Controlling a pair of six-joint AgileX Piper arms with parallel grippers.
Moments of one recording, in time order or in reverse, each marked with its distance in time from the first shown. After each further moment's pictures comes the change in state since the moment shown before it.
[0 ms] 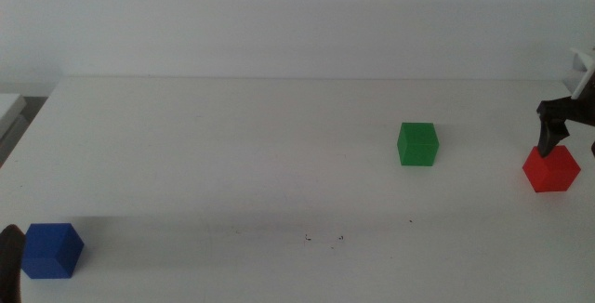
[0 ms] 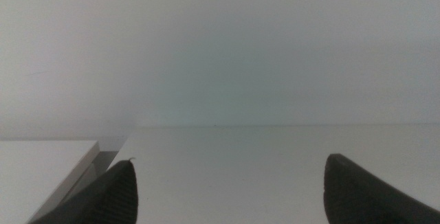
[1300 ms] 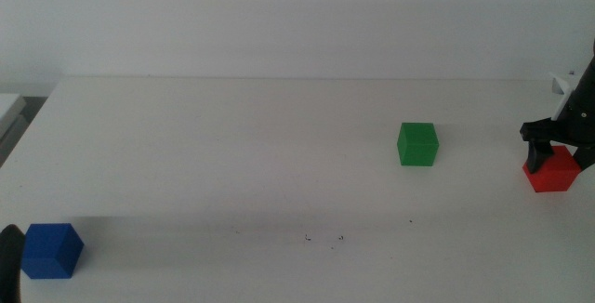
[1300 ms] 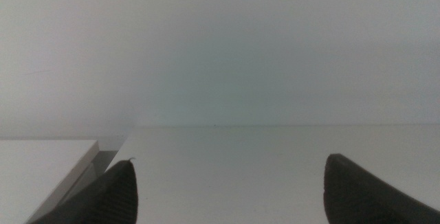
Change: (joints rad) left arm 0.000 0.000 0.000 0.000 0.000 -0.002; right arm 0.010 0.115 0.000 -0.014 -0.093 -0.006
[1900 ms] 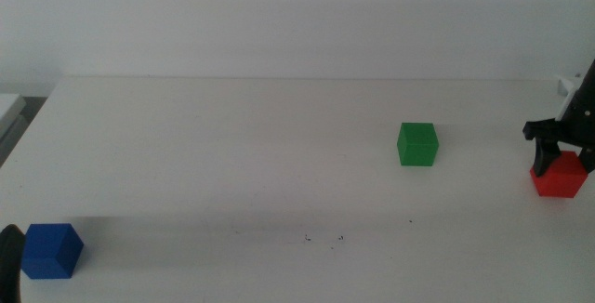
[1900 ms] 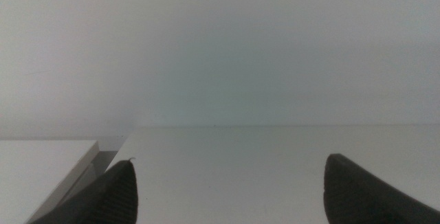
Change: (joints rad) left arm 0.000 0.000 0.000 0.000 0.000 0.000; right arm 0.000 -0.017 0.000 0.002 0.077 0.063
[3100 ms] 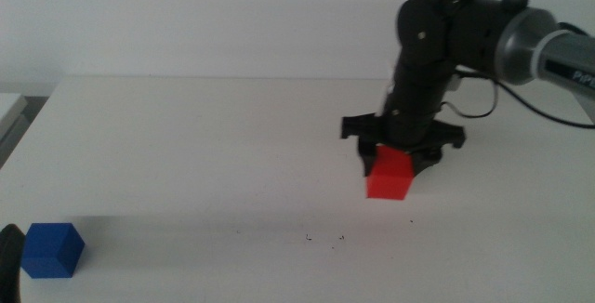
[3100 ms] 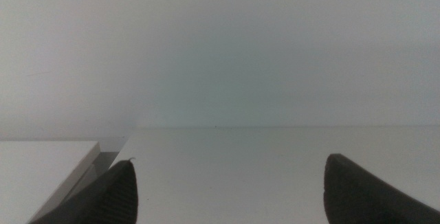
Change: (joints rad) left arm 0.000 0.000 0.000 0.000 -0.002 0.000; right arm 0.637 -0.142 0.000 -0.005 0.009 0.600
